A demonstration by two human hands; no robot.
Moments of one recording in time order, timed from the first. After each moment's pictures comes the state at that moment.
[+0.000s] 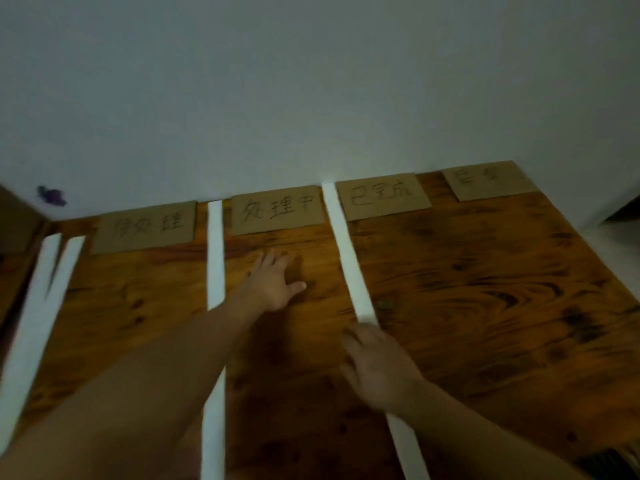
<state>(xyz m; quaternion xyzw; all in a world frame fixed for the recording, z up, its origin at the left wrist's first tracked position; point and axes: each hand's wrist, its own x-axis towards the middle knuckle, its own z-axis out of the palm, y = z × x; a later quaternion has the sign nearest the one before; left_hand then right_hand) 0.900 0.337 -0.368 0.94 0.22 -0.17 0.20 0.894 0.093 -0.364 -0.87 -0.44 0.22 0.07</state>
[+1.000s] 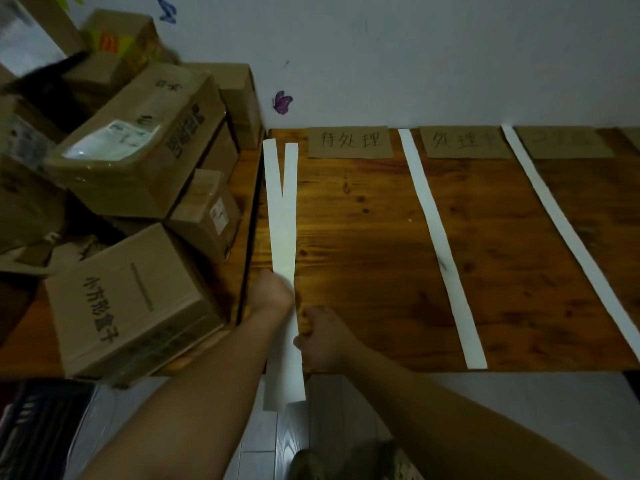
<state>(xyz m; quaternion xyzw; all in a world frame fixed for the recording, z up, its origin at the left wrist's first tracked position) 0.490 0.541 -0.408 0.79 0.54 -0.05 0.28 0.505 0.414 -0.391 -0.82 -0.34 0.39 0.22</state>
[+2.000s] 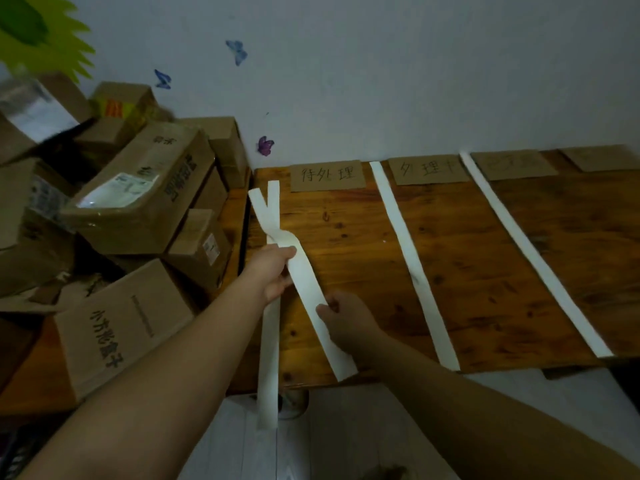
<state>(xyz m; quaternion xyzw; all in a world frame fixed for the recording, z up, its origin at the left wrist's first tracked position) 0.525 0.538 -0.299 0.49 0.45 0.07 0.74 0.540 0.384 -0.332 -0.83 -0.20 0.34 0.38</state>
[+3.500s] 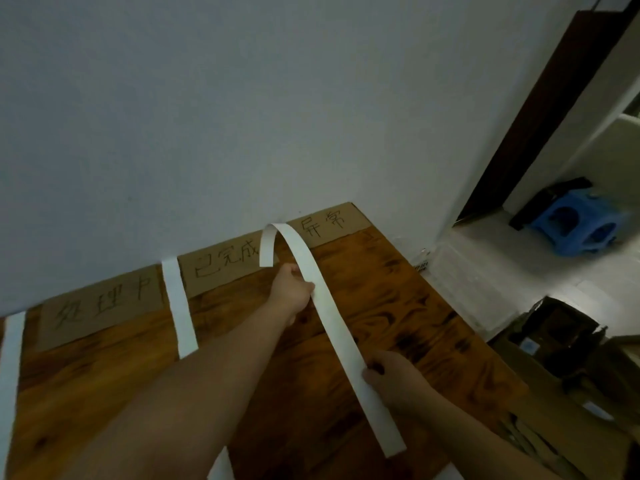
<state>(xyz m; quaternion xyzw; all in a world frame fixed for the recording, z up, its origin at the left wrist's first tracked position) 1.117 0.068 -0.325 0.75 0.27 -0.06 0.60 1.025 -0.130 -0.336 -0.91 -0.02 0.29 0.30</state>
